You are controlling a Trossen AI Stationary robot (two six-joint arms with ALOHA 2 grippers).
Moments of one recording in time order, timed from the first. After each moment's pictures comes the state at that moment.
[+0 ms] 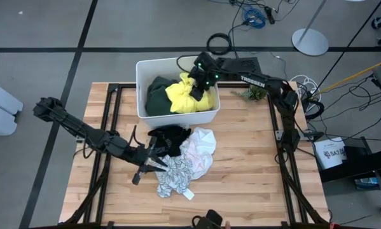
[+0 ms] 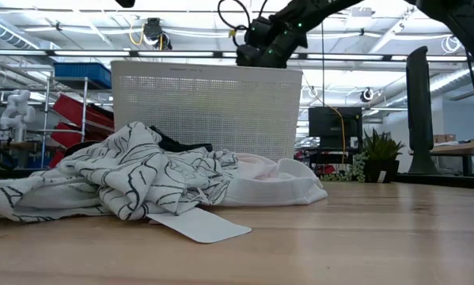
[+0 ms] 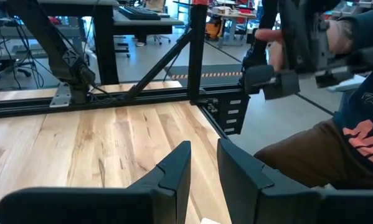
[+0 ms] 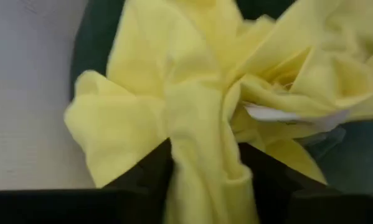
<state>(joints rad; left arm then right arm) -0.46 1.02 0.61 0.29 -0.09 -0.07 -0.55 2.00 1.88 -0.84 -0.34 0.06</state>
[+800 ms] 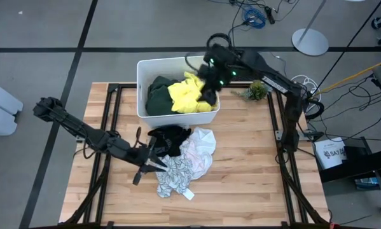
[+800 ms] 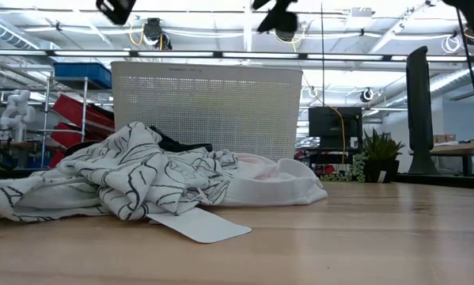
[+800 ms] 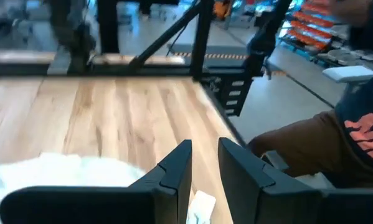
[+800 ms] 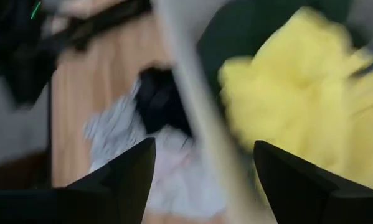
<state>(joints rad) -0.47 1.02 0.61 0.19 -0.10 -0.17 -0.40 1.91 2.32 -1.33 -0.35 0.06</state>
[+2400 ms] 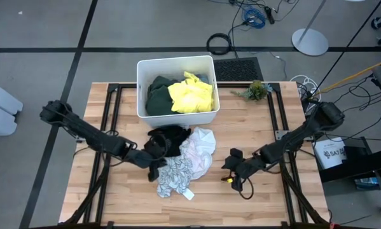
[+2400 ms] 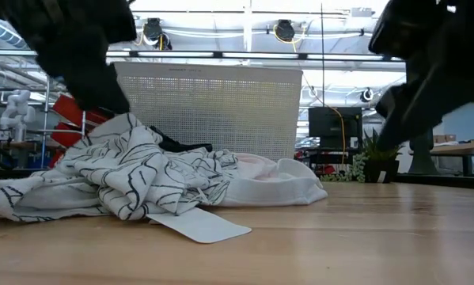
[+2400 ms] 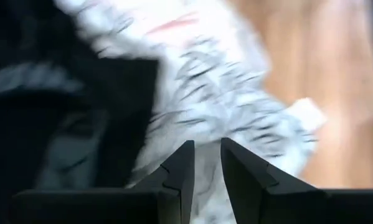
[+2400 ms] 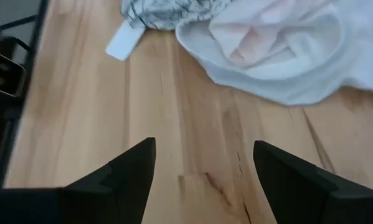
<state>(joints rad) -0.42 1.26 0.61 -0.14 -0.26 -0.67 0.53 1.42 0.62 0.00 0.23 0.65</state>
